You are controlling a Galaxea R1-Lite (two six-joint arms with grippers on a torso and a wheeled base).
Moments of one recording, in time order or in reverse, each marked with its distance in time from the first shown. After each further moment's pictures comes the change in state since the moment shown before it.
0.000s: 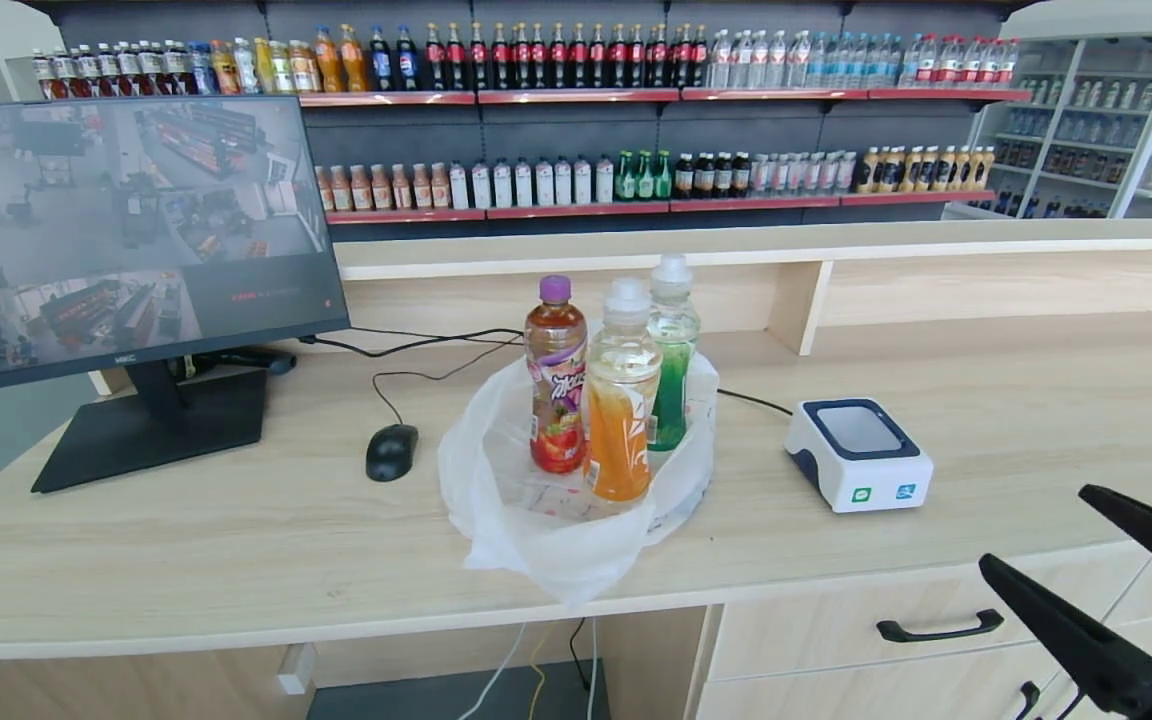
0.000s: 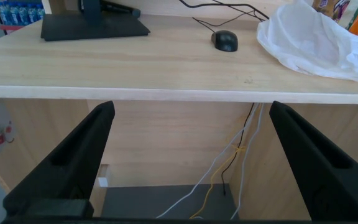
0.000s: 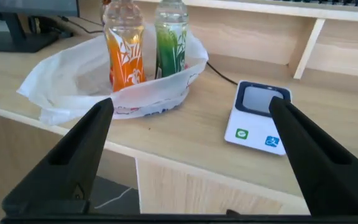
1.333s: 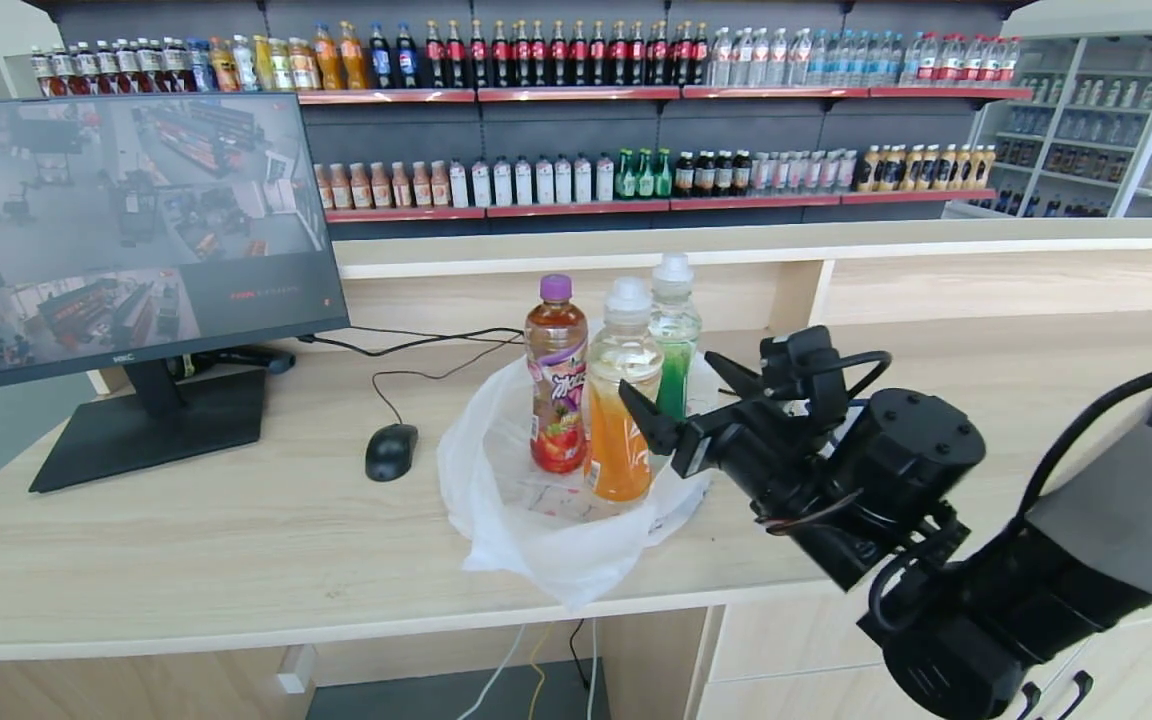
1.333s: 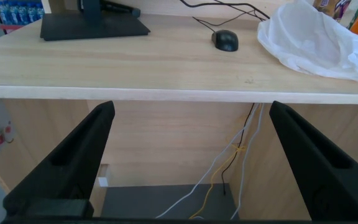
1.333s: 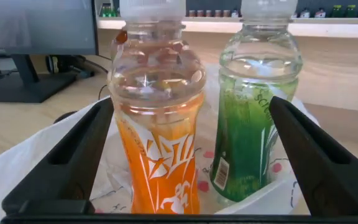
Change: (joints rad) left arm 0.000 0.000 0.000 0.000 0.000 0.000; right arm 0.115 1.023 -0.692 -0.487 -0.005 0.065
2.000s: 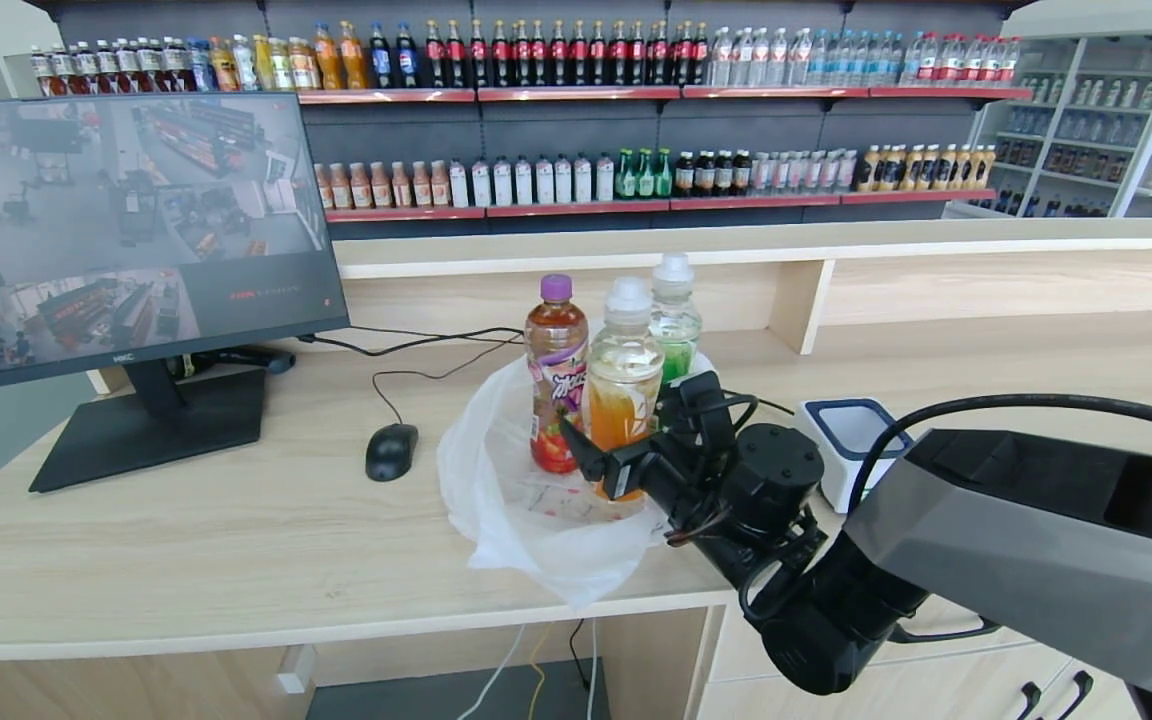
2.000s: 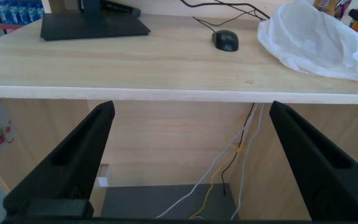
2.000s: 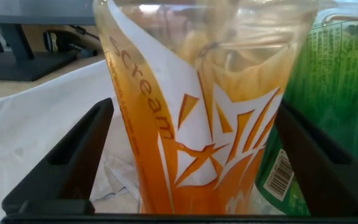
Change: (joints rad) left arm 0.000 0.000 0.000 0.000 0.000 0.000; right arm 0.039 0.288 -0.248 0.002 0.003 0.003
